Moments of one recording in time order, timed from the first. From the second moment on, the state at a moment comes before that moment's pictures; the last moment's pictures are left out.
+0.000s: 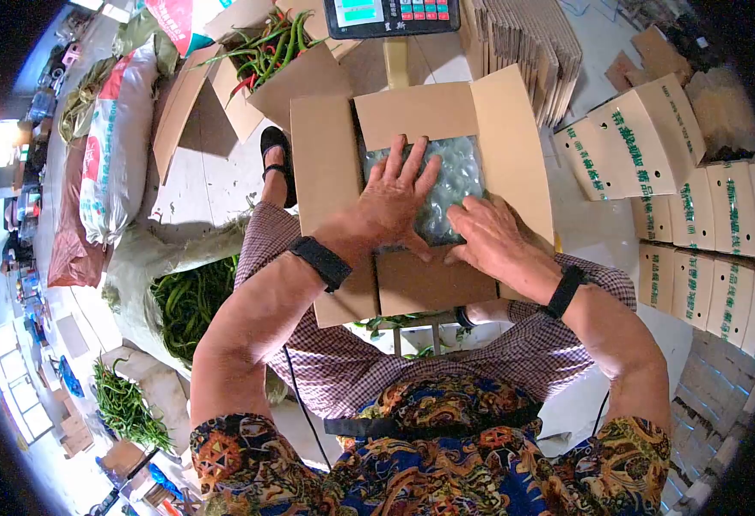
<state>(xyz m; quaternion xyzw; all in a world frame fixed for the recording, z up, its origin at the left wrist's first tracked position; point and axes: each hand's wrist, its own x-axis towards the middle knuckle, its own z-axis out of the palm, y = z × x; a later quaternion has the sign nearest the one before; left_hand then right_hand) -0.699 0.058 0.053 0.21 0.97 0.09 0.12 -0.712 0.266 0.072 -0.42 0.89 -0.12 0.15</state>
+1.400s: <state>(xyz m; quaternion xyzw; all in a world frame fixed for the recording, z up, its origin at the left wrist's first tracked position) -0.682 0.051 0.044 0.09 0.98 0.14 0.08 -0.750 0.247 0.066 -0.29 0.84 -0.33 0.31</state>
